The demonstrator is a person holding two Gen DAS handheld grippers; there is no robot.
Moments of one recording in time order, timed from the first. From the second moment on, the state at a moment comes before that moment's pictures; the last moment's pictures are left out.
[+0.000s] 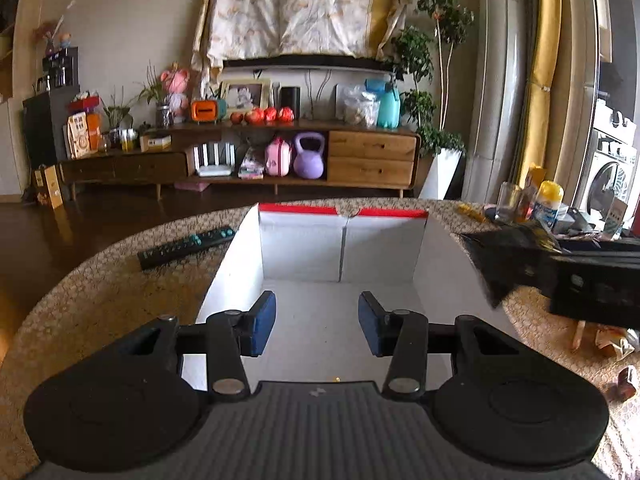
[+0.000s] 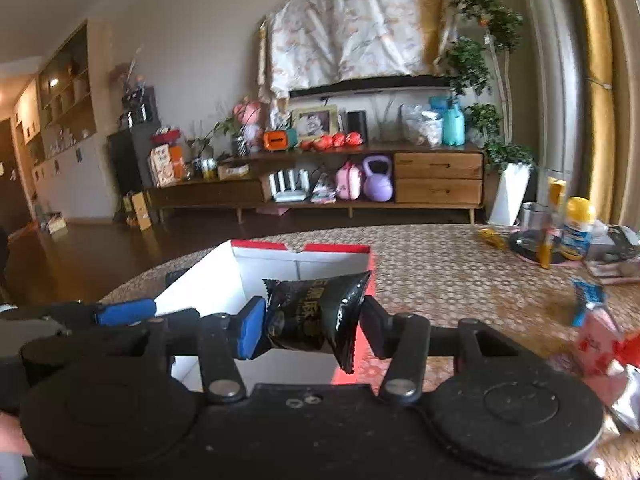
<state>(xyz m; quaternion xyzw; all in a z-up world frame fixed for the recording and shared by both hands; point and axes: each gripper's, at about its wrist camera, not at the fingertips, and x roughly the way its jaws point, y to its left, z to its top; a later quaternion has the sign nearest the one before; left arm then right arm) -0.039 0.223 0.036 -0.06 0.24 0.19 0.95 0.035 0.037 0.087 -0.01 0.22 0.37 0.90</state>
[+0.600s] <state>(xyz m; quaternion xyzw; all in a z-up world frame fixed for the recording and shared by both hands) -0.025 0.234 0.005 -0.08 0.28 0.17 0.94 0.061 0.113 0.051 -0.10 0.32 0.39 0.86</state>
